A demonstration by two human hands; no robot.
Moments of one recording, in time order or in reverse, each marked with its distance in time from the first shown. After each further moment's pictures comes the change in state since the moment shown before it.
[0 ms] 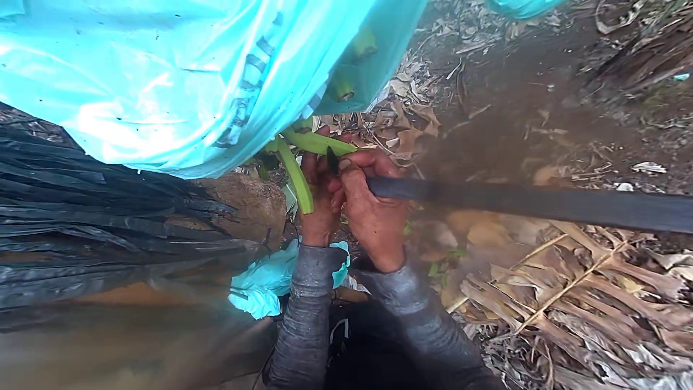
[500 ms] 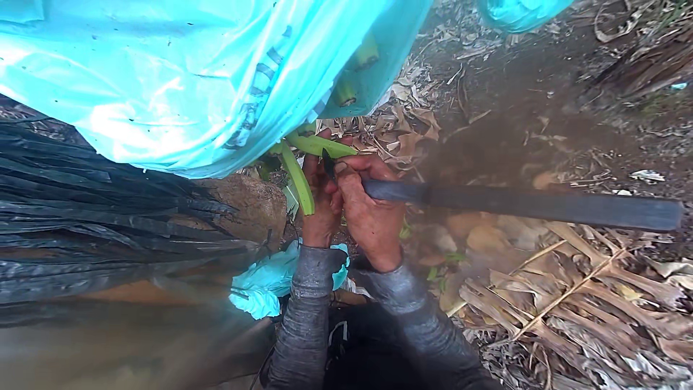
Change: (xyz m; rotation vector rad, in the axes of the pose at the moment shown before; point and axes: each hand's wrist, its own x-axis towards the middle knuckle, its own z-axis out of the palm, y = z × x) left_hand 0.003 -0.002 0.004 0.016 0.039 -0.026; right_hand 0.003 -0.001 0.002 -0.006 -0.012 0.016
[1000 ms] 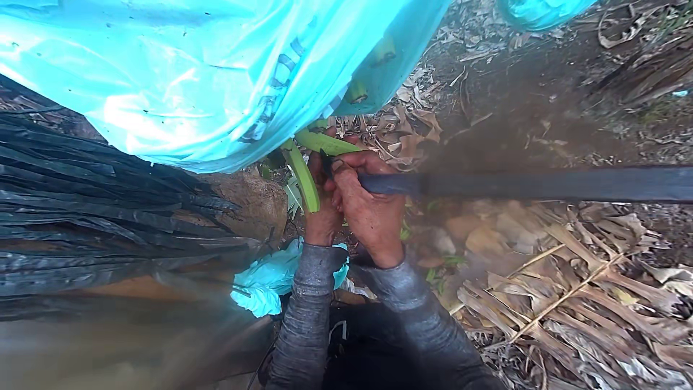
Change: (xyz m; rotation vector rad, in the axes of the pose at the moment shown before) left_hand -0.003 -0.002 -0.002 -0.037 0.066 -0.065; right_hand 0.001 0.003 0.000 -0.044 -0.065 0.022
